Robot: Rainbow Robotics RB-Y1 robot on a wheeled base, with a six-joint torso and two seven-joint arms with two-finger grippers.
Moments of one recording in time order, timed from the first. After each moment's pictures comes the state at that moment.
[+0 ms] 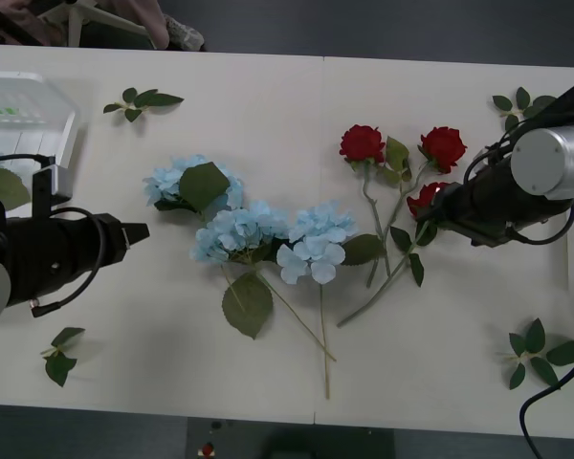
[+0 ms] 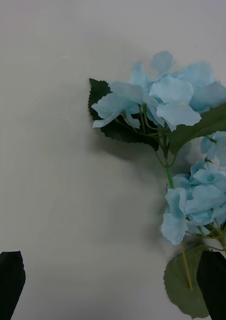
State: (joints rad) right arm -0.48 -0.49 0.05 -1.58 -0.62 1.57 0.99; left arm 0.02 0.49 0.05 -2.18 0.60 1.27 -1.12
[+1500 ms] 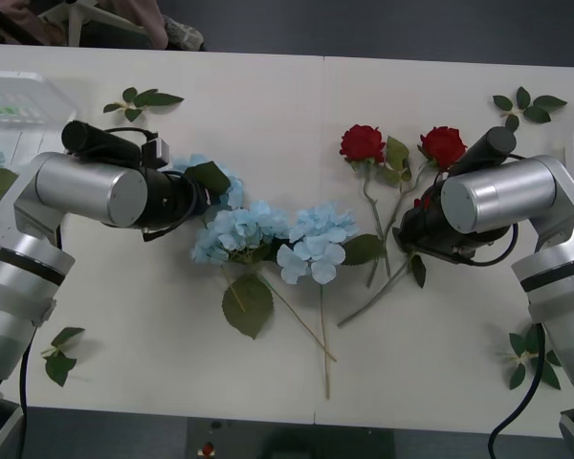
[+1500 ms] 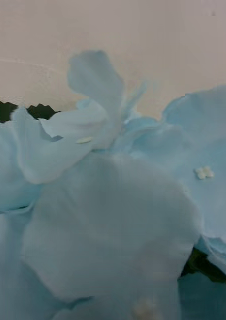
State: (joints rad) right arm -0.47 -0.38 0.17 -1.46 -0.40 1.43 0.96; left arm -0.52 0.42 -0.24 -1.42 0.58 1.11 -1.05
